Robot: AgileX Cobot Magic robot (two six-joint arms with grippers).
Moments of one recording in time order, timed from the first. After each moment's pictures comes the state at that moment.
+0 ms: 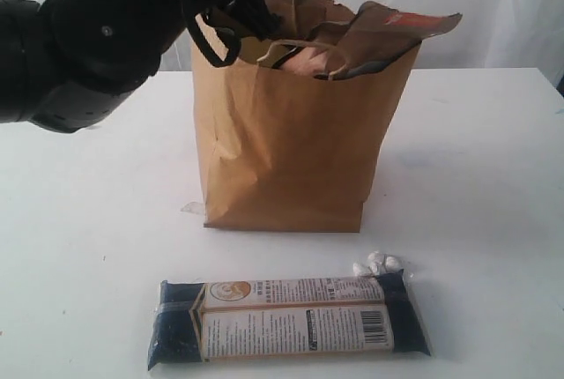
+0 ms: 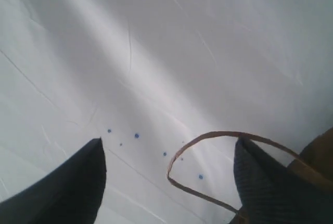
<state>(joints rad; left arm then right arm) -0.86 1.54 -1.16 -0.83 -0.68 1.63 0.02 0.01 0.00 0.00 0.38 -0.28</state>
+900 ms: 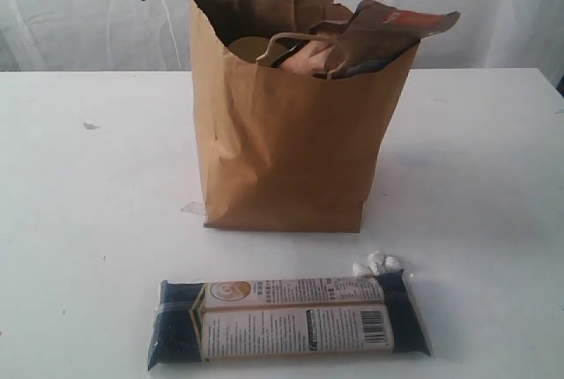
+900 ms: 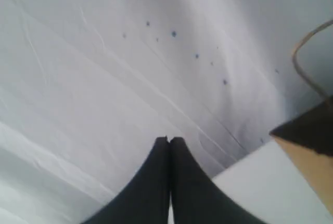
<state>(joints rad) -0.68 1.33 -1.16 -1.55 -0.60 2.11 0.02 0.01 0.00 0.00 0.38 -0.28</state>
